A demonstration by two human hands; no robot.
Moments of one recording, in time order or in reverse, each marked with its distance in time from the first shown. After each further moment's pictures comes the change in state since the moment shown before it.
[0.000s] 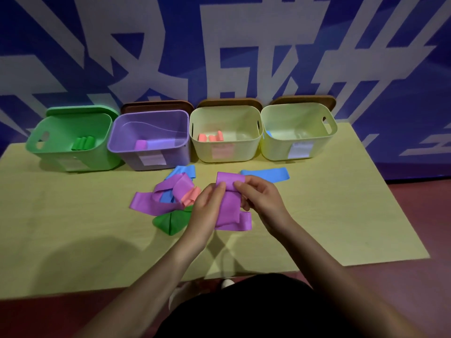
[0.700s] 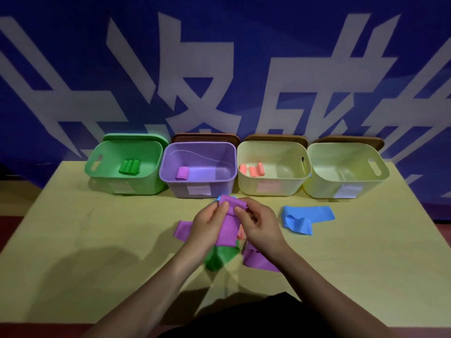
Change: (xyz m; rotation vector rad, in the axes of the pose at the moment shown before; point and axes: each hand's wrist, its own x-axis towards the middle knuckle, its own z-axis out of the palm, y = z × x) left_hand 0.064 0.027 -0.125 0.126 0.004 -0.022; right_hand 0.057 -0.002 0.124 -0.469 -0.008 -0.256
